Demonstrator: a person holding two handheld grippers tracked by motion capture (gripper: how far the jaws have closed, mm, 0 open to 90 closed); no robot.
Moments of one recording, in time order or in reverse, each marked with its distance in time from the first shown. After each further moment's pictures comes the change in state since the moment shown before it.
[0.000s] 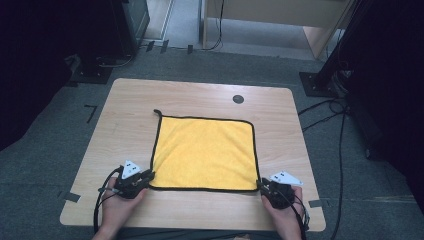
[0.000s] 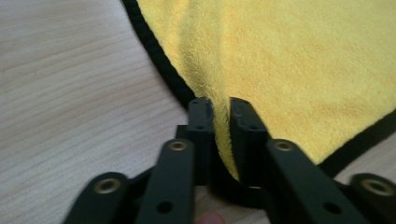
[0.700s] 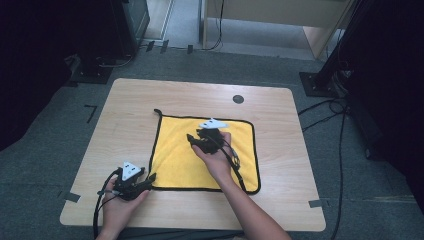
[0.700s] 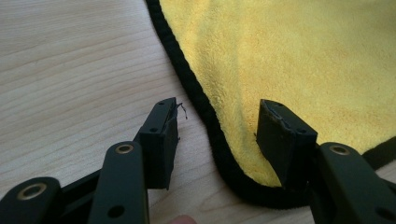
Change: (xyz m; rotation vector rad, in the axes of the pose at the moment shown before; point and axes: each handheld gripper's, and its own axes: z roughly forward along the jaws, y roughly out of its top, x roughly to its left) left arm -0.003 -0.005 -0.003 -0.014 0.065 -0.033; right arm 0.131 0.157 0.144 -0.099 0.286 -0.064
